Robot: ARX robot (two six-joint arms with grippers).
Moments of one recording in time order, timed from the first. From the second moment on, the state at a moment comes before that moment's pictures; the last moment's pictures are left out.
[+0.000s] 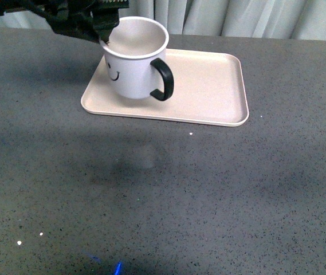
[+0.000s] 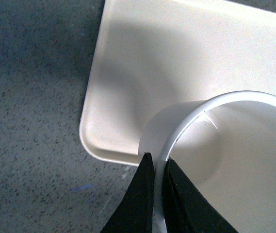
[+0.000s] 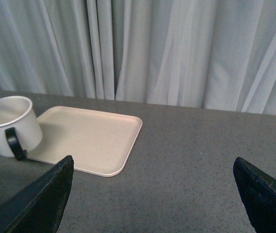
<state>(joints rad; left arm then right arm) -0.41 2.00 1.47 -0.39 -0.11 -0.42 0.00 0.00 0.02 0.00 0.00 -0.01</state>
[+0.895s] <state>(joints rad) -0.47 2.26 1.73 -0.46 -0.08 -0.41 0.00 0.00 0.02 0.00 0.00 -0.01</state>
